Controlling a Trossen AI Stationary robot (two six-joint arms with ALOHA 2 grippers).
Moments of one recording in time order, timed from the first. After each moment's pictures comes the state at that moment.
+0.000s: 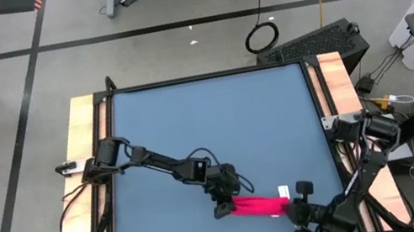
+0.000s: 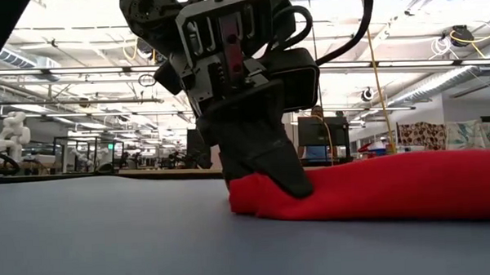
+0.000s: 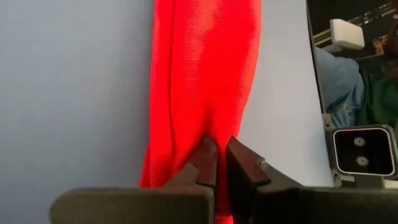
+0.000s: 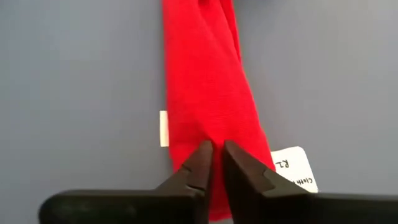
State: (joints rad) left arm -0.21 2.14 1.27 0.02 0.51 -0.44; right arm 1.05 1.91 1.10 -0.71 0.74 1.26
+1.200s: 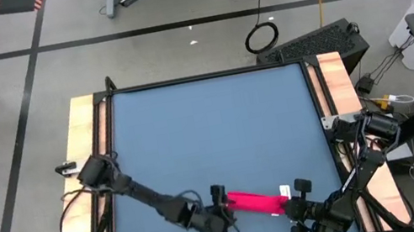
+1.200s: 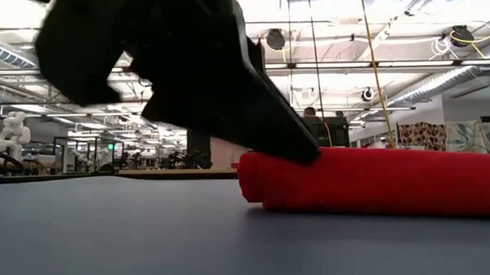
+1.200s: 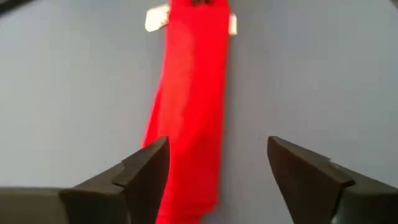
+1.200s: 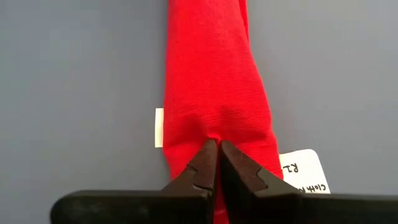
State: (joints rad) left arm -0.54 2.07 1.27 0.03 -0.44 -0.04; right arm 1.02 1.91 1.05 -0.64 0.66 1.30
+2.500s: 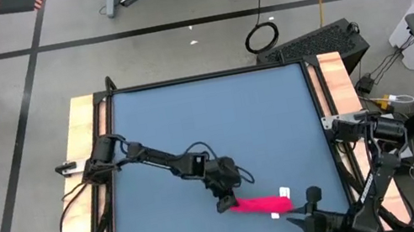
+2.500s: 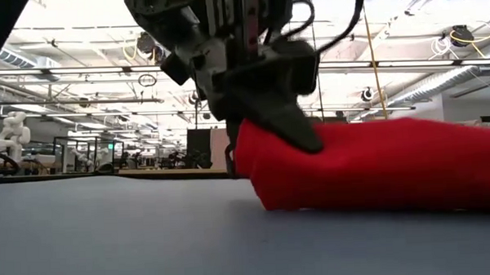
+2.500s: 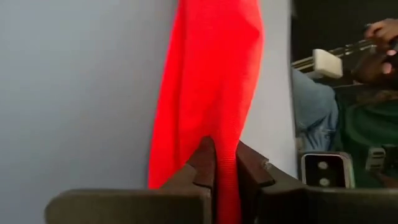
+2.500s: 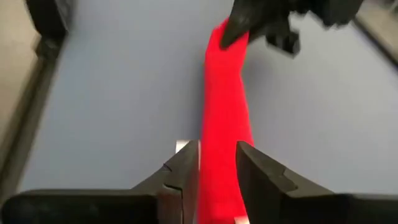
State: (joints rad) left arm -0.19 2.09 1.27 0.04 0.54 -0.56; right arm 1.17 1.91 1.19 -0.81 1.00 1.18
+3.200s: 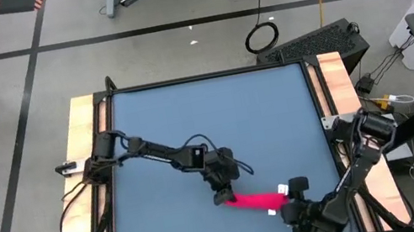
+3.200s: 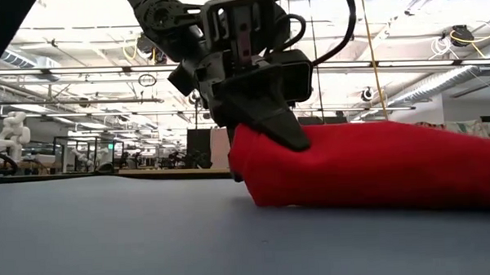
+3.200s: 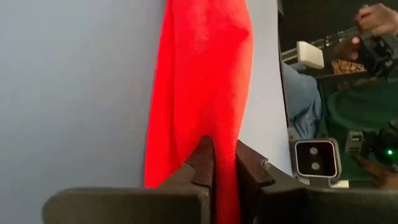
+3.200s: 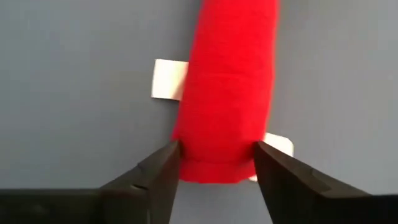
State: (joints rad) left arm -0.12 2.09 1.25 0.04 0.67 -0.49; right arm 0.95 1.90 1.19 -0.89 0.52 1.03
